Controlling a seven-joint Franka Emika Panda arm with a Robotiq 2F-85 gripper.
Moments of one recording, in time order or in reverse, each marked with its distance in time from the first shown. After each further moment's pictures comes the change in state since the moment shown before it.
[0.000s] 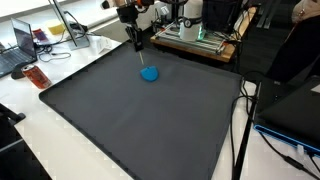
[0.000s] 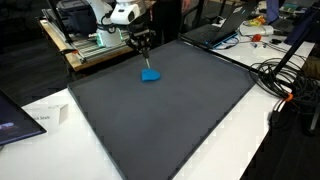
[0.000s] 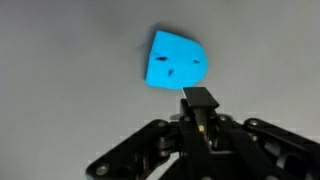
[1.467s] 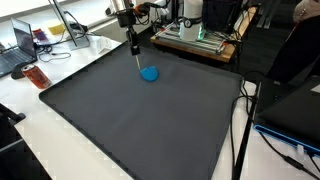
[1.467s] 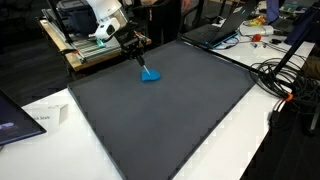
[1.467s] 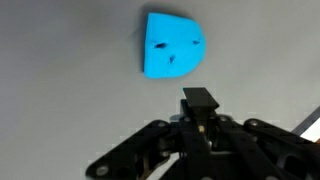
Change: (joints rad) arm -0.057 0.036 -0.033 -0.083 0.471 0.146 -0.368
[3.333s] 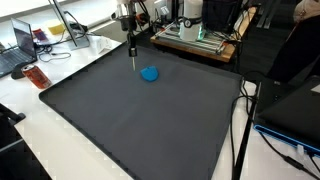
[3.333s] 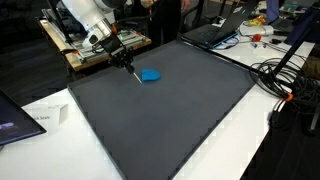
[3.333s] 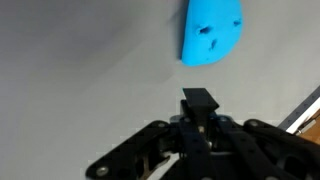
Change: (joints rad) arm -0.061 0.050 -0.015 -0.070 0.462 0.115 -0.486
